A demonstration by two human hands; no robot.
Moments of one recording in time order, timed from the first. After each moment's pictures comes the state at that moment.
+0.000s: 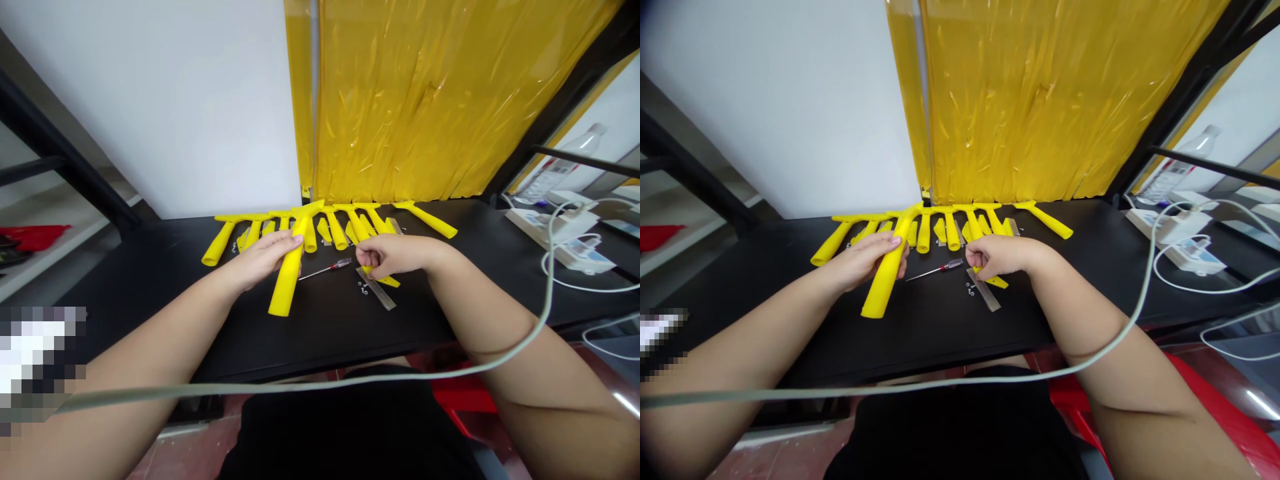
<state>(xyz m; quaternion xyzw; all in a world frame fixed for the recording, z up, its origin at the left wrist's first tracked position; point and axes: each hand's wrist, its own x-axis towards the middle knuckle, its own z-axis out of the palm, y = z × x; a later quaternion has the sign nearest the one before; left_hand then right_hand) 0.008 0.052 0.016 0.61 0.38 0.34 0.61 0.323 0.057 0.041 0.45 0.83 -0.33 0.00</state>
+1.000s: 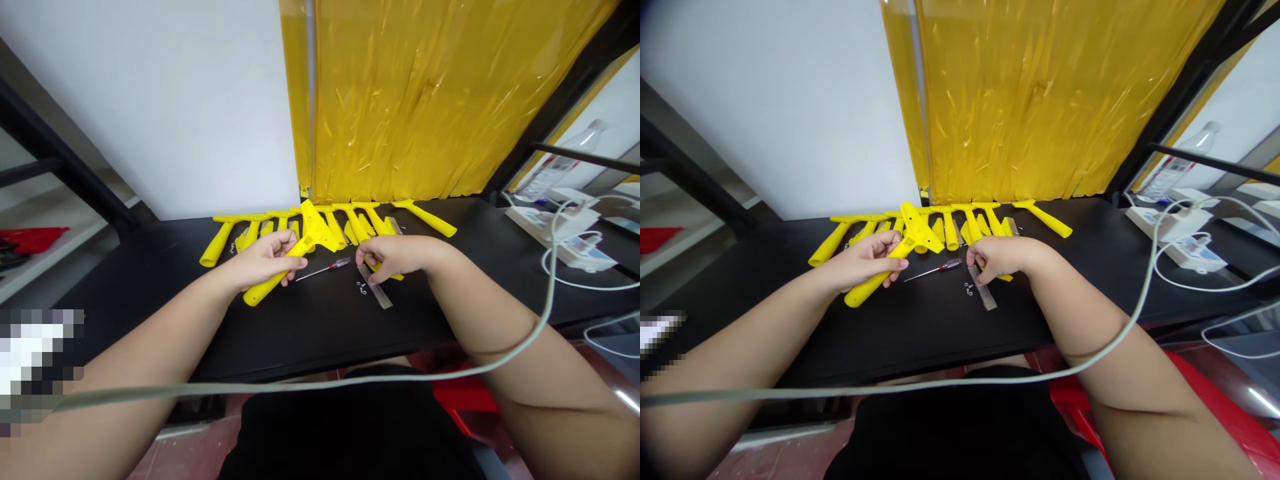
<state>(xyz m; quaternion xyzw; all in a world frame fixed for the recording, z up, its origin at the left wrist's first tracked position) 0.010 0.045 0.030 0.69 0.37 0.28 0.55 0.320 0.057 0.043 0.48 0.83 -0.27 0.07</state>
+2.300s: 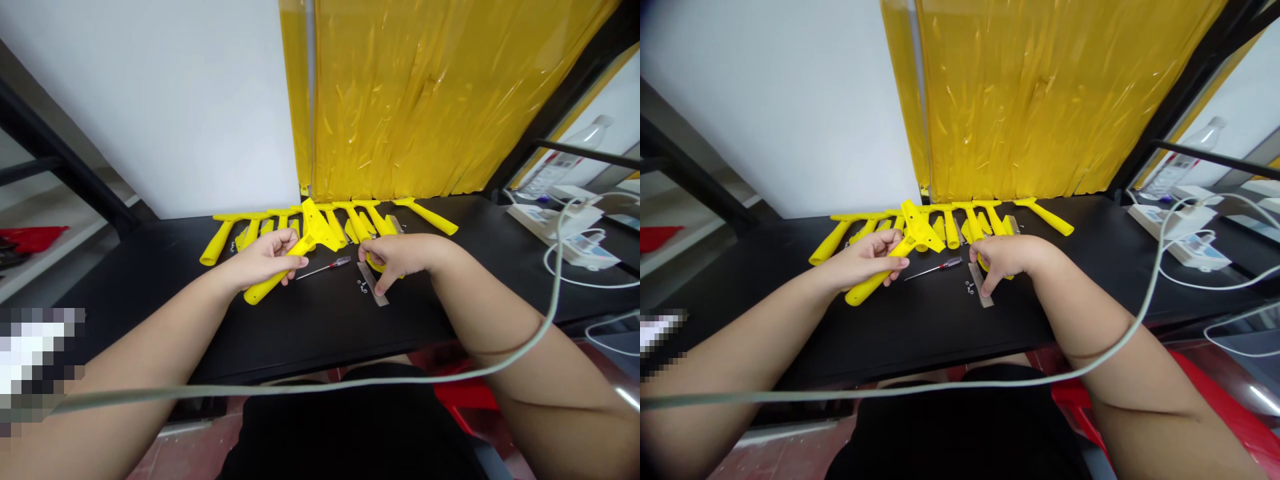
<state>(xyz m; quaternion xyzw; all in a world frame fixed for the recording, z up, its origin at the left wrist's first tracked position) 0.008 0.046 0.028 0.70 0.37 0.28 0.54 0.320 0.049 0.054 0.50 0.82 -0.26 0.11</state>
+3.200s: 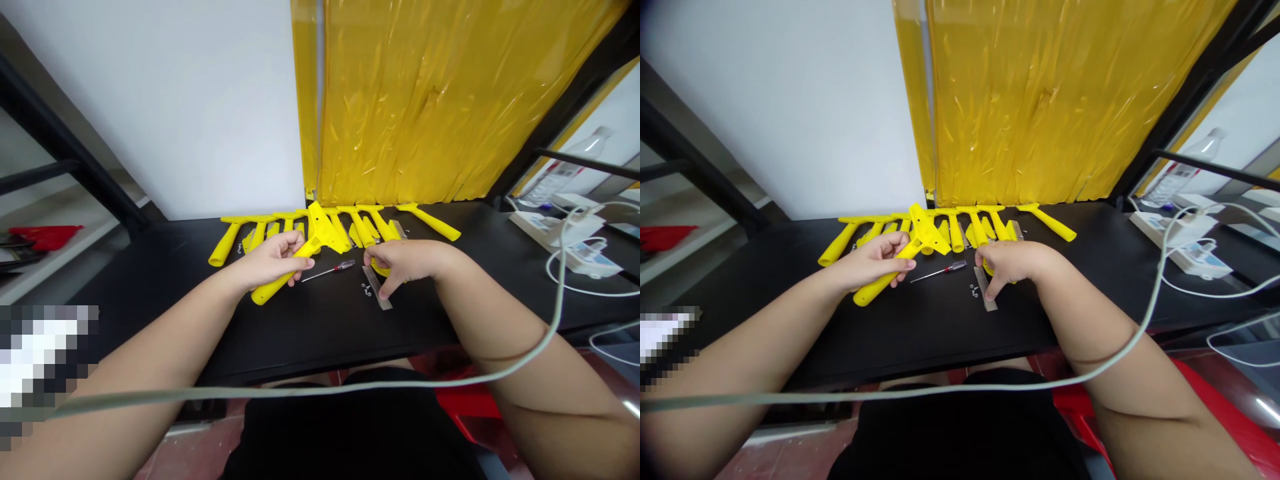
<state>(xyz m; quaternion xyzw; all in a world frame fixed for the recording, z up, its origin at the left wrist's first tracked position) 0.010 0.044 0.029 0.70 0.36 0.29 0.55 0.319 0.046 0.053 0.50 0.83 -0.23 0.12</state>
